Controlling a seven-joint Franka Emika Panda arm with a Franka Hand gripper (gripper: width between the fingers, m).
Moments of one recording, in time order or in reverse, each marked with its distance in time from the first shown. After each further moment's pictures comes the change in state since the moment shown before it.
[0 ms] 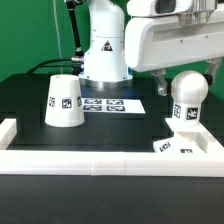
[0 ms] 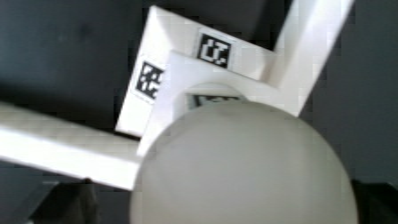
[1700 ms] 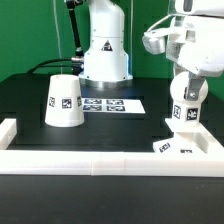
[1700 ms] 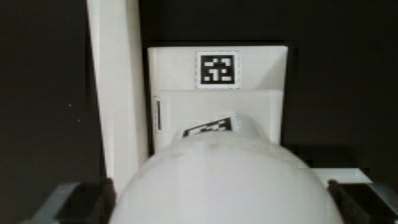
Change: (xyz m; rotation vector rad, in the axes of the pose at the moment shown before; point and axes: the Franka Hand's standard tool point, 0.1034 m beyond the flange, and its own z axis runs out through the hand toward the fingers) arm 0.000 0.002 0.008 -0.110 -0.114 -1.022
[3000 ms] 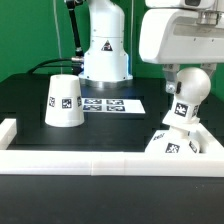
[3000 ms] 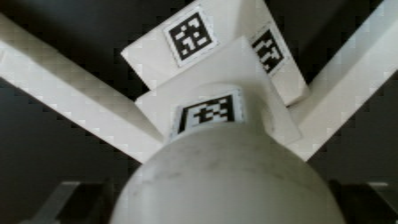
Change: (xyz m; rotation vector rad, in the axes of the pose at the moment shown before) arm 0.003 0.001 -0.007 -0.030 0.028 0.989
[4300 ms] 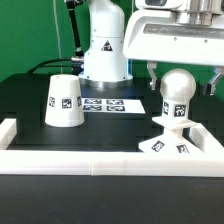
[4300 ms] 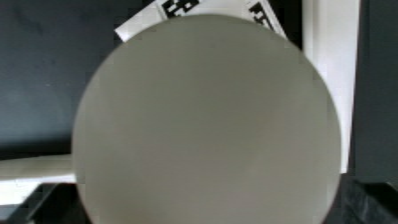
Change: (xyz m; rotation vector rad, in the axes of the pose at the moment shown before) arm -0.004 0.008 0.001 -0.012 0.002 0.681
